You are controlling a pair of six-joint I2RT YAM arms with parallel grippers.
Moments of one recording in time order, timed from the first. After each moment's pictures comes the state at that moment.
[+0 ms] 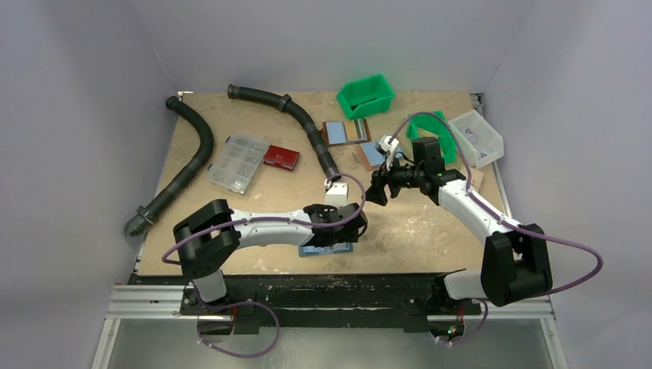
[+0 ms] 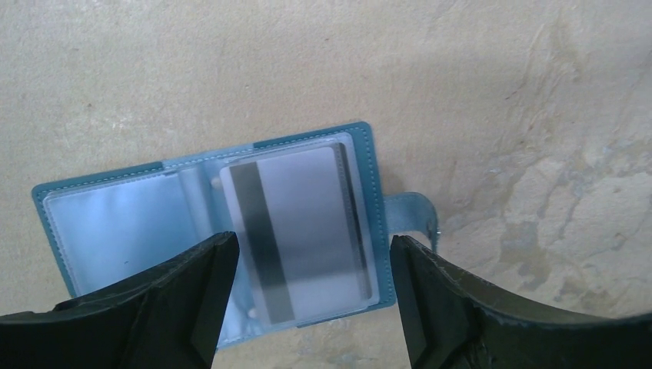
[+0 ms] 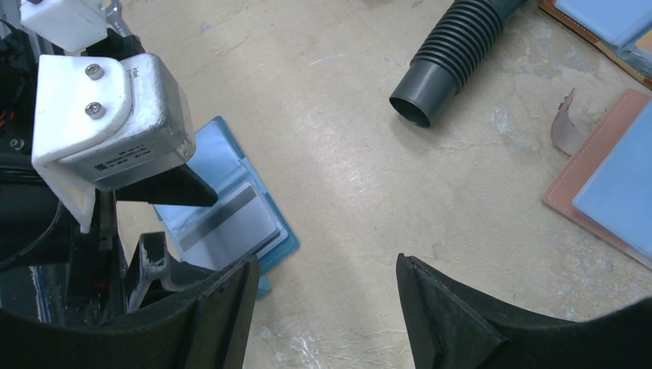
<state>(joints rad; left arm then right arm) -1.16 1.72 1.05 -0.43 -0.50 -1.00 0.26 1.35 0.86 -0.25 -0.78 -0.30</state>
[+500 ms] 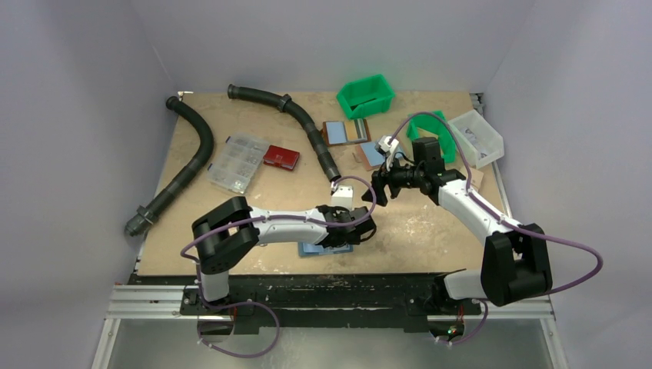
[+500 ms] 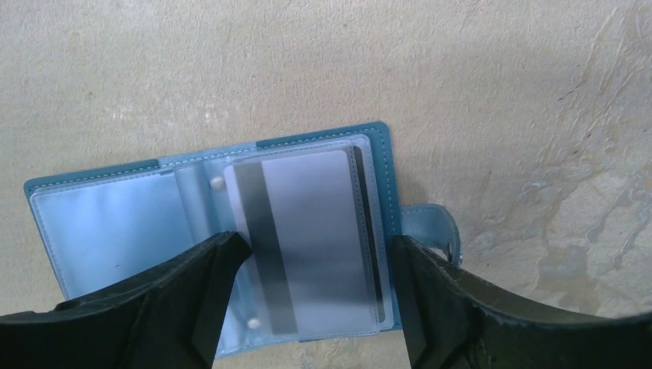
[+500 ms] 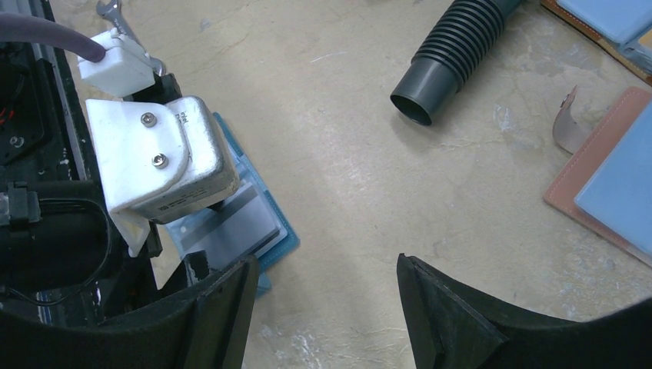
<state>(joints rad) -1.18 1.85 1.18 -0.56 -0.55 -1.05 0.26 1.36 0.86 -0.26 -0.78 -0.30</state>
